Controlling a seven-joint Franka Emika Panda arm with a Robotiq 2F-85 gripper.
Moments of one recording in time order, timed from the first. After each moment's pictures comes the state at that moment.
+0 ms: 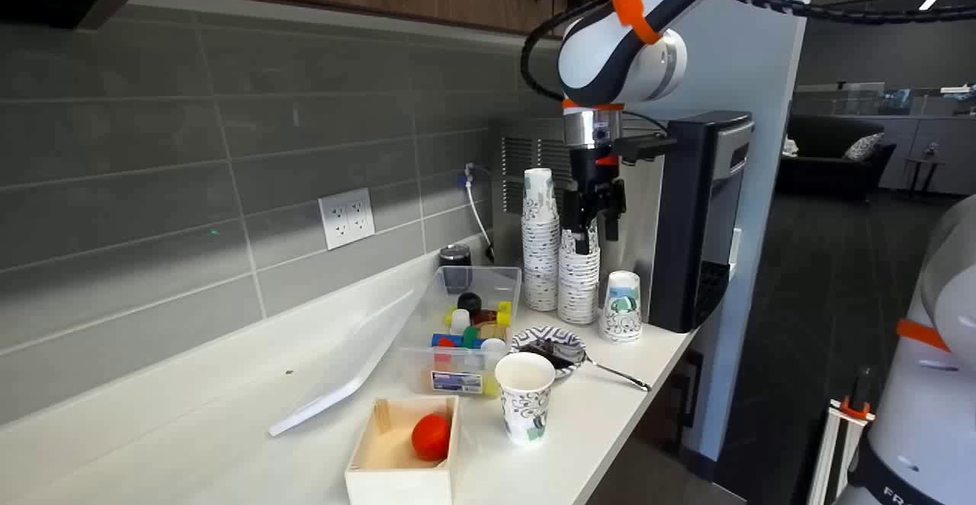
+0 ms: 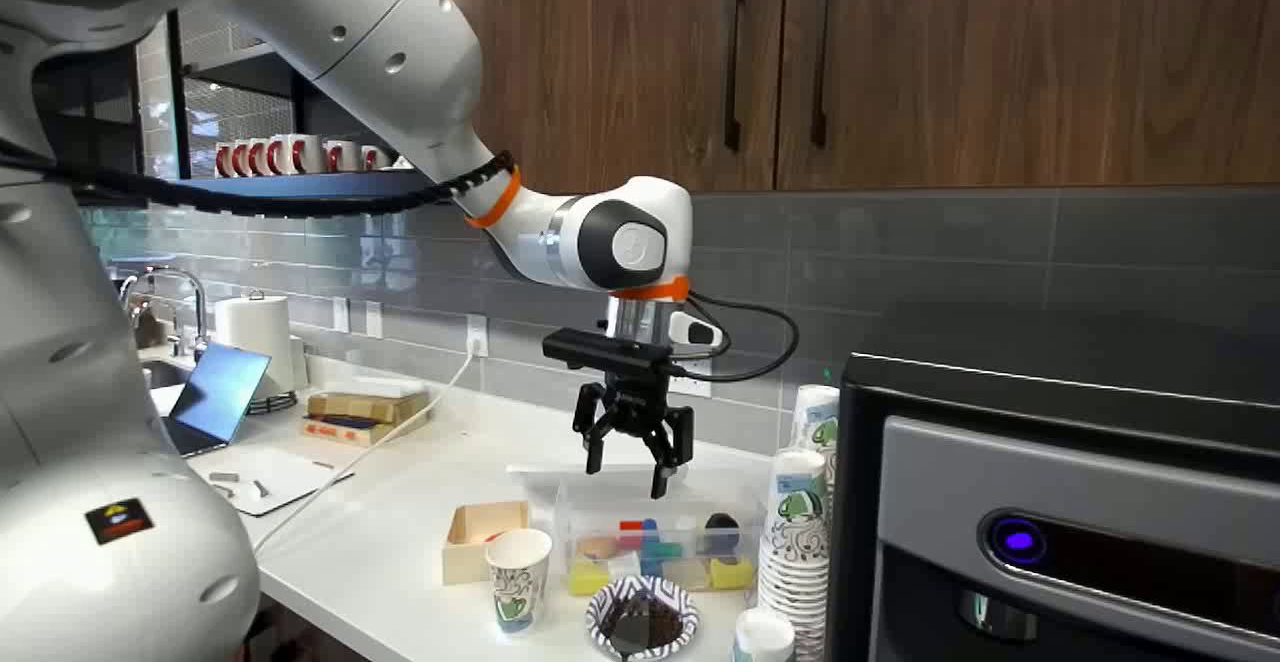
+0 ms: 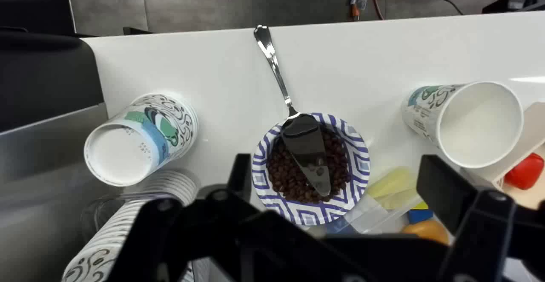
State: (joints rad) arm -0.06 -0.27 -0.14 -2.44 -0.04 2.06 -0.18
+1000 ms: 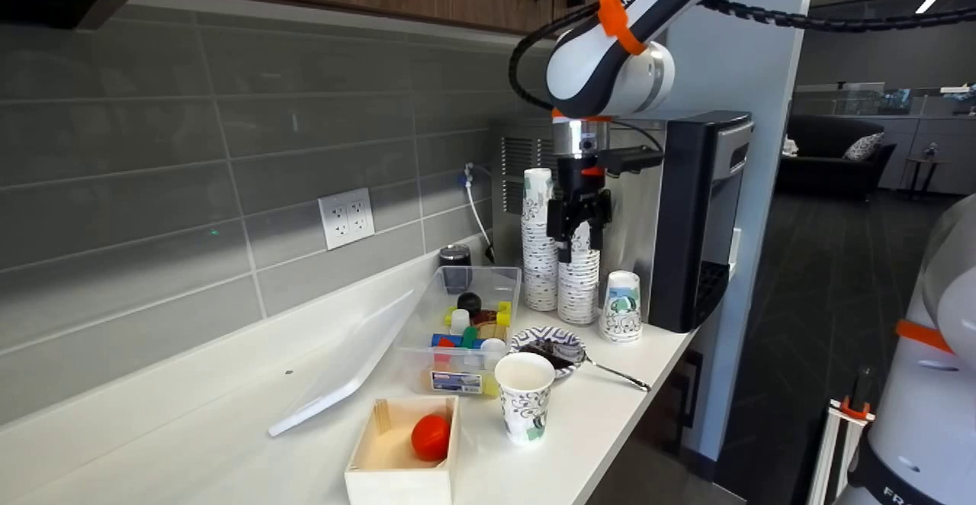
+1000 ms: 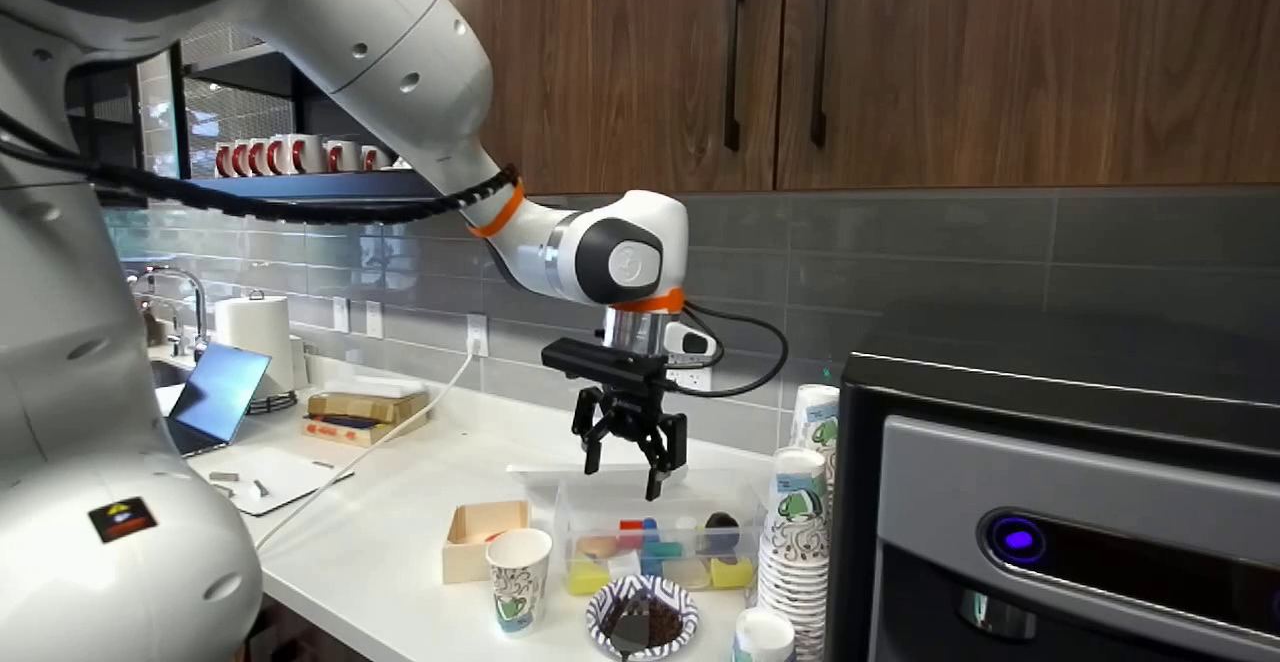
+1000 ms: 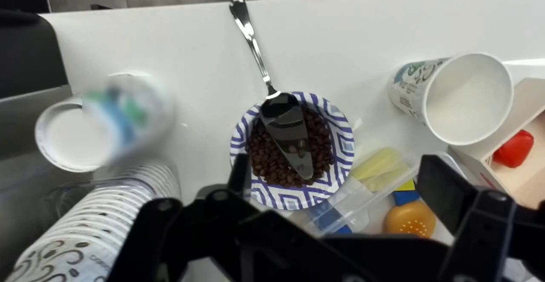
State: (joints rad) arm -0.05 -0.21 -0.11 -2.44 0.02 2.15 -0.17
